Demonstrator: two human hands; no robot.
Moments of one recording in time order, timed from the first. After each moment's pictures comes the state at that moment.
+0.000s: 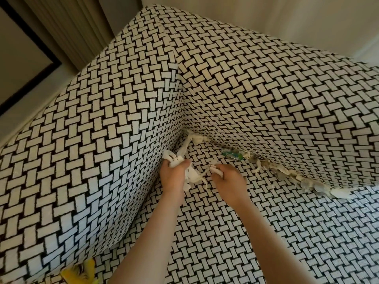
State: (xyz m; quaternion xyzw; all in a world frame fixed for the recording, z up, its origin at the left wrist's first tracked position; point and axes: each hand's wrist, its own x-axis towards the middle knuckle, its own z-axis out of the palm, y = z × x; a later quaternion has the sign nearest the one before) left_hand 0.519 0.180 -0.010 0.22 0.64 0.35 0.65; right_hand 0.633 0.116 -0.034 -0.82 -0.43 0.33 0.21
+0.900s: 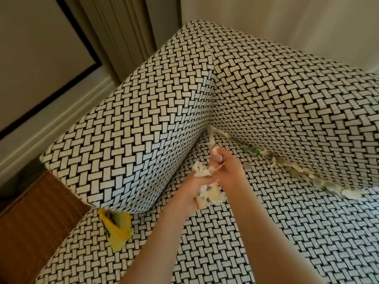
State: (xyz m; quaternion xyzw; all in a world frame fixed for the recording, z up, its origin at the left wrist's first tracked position) left_hand 0.465 0.120 0.022 0.21 0.53 0.19 0.80; right_hand 0.569 0.136 0.016 -0.46 0.11 0.66 0.59
